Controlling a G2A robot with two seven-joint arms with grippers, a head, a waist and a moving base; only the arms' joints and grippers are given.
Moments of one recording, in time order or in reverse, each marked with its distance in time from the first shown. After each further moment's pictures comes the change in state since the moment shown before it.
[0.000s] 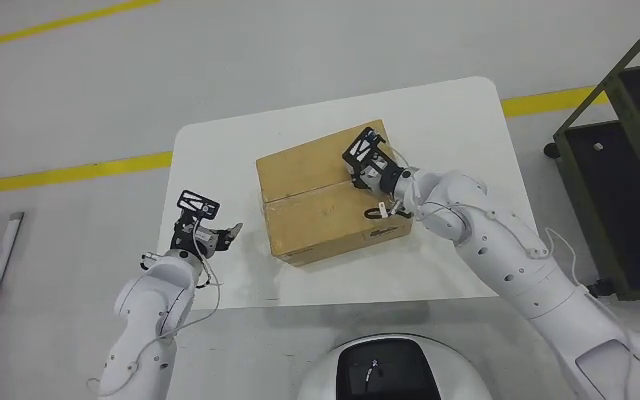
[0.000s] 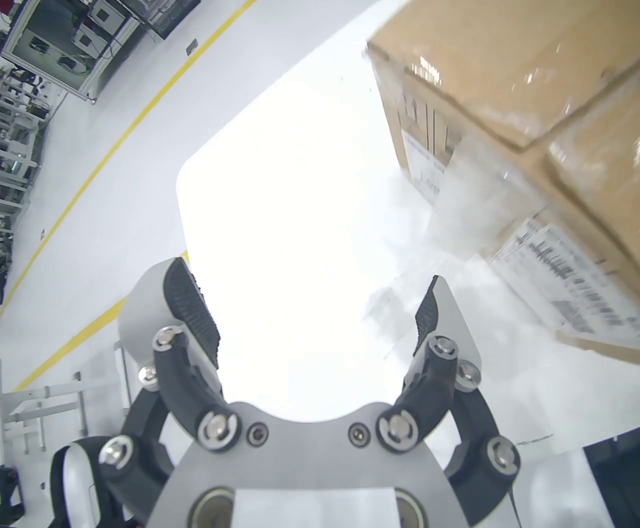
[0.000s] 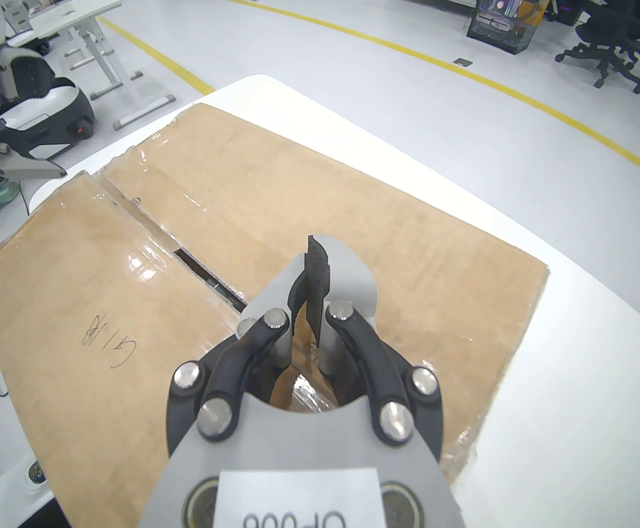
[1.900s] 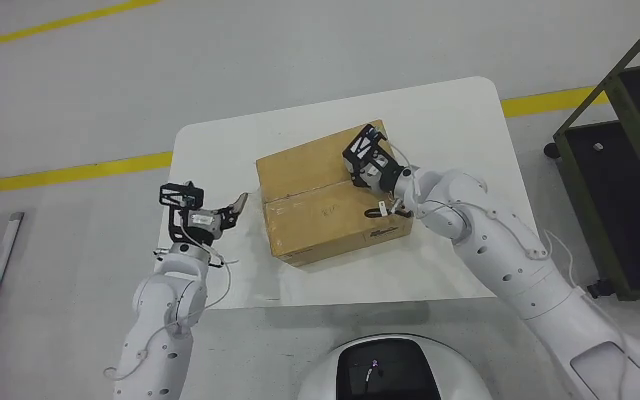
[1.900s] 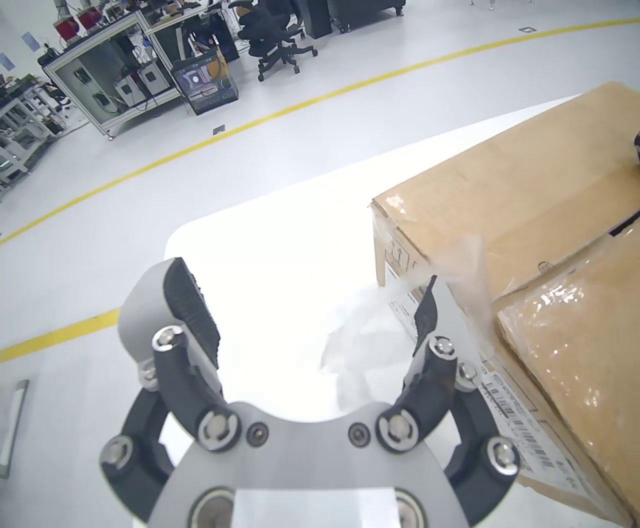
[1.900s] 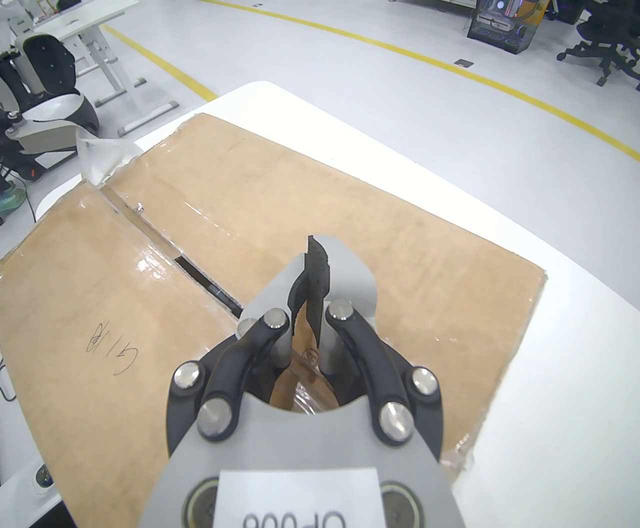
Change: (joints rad) left arm -0.043 -0.054 0.019 0.077 -0.204 0.163 0.359; right arm -0.018 -0.028 0.051 -0.003 -0.017 -0.030 0.018
